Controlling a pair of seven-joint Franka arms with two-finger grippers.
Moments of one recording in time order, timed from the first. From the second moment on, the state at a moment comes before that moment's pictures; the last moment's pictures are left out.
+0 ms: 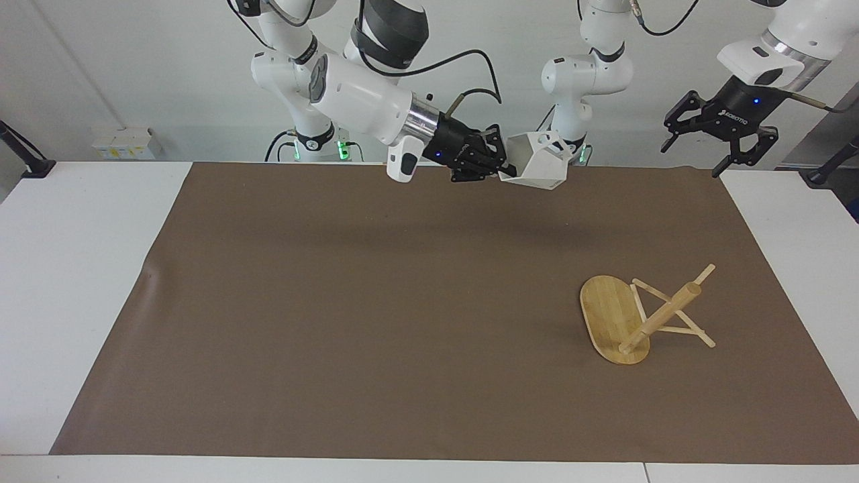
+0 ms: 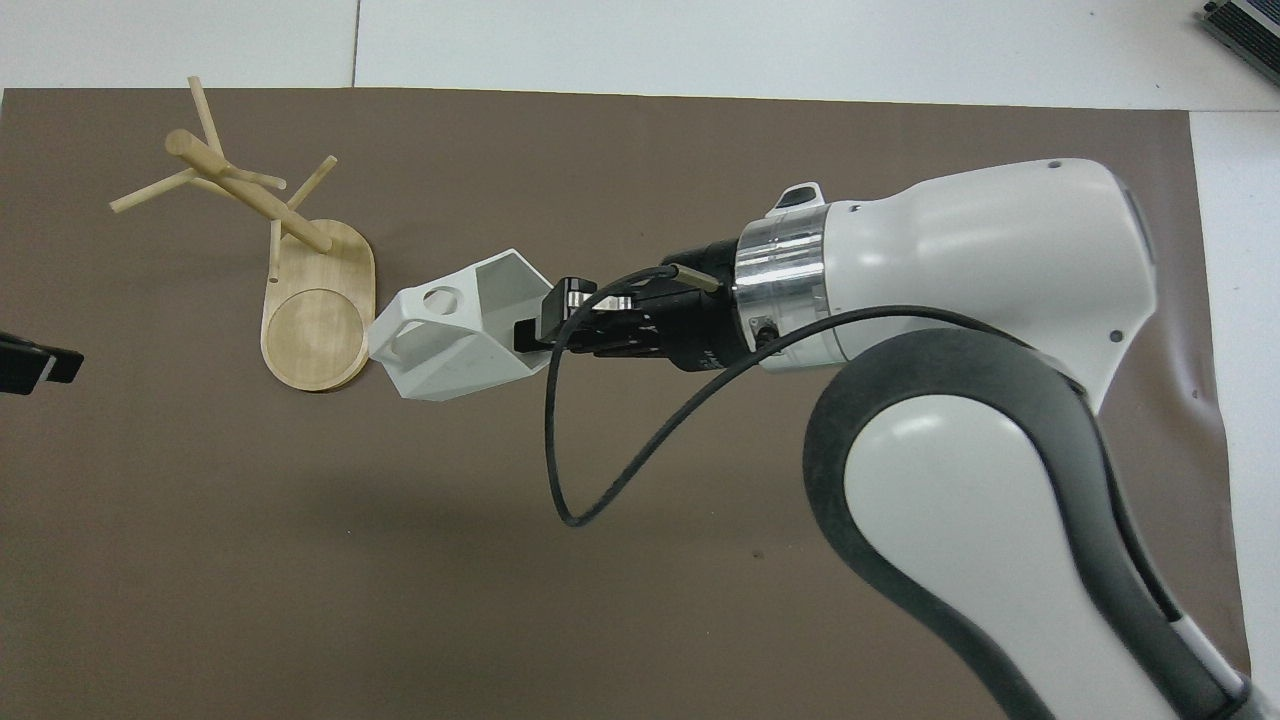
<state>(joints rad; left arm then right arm) 0.02 -0.05 0.00 -1.51 -0.24 1.48 0.64 0.07 0.22 0.53 -1.63 0.95 2.24 0.15</state>
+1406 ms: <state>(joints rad) -0.15 -0.19 -0.02 -1.81 -0.55 1.80 1.22 0.07 0.24 0.59 -1.63 1.03 2.33 0.15</state>
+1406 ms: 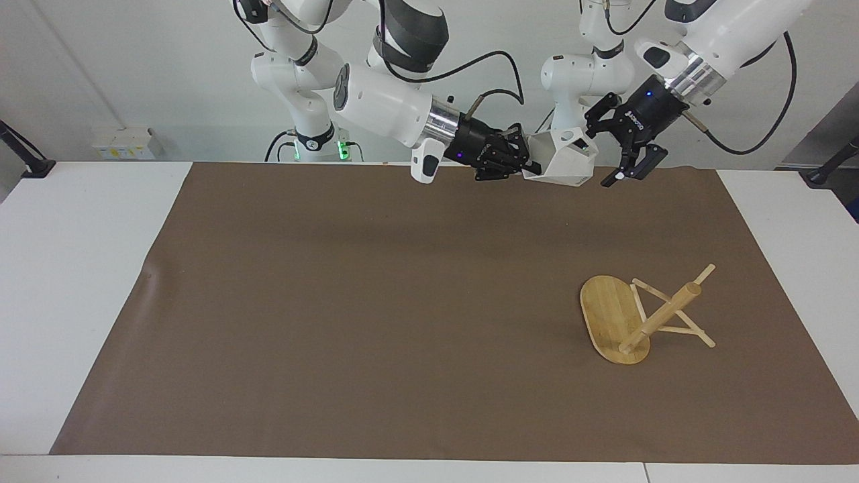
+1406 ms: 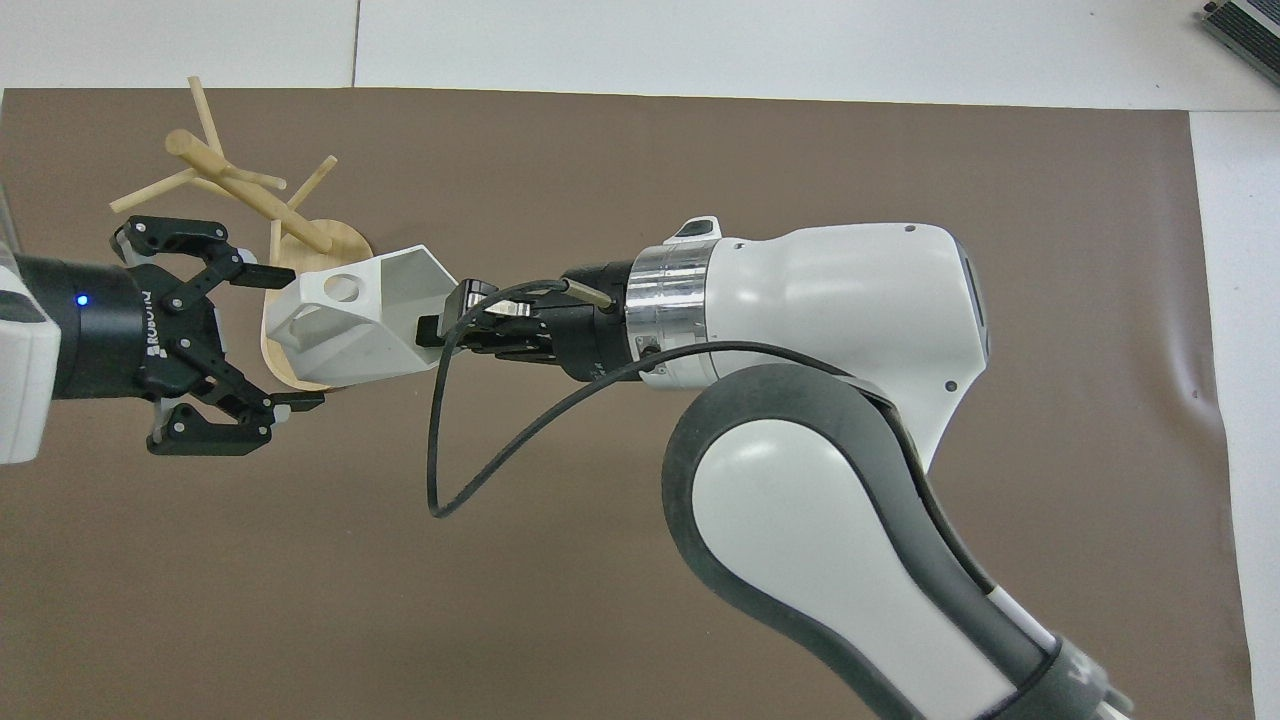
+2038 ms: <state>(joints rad) -0.16 -0.22 -0.03 -1.84 -0.56 1.86 1.25 0.07 0.24 0.59 -1.63 1.03 2.33 0.15</state>
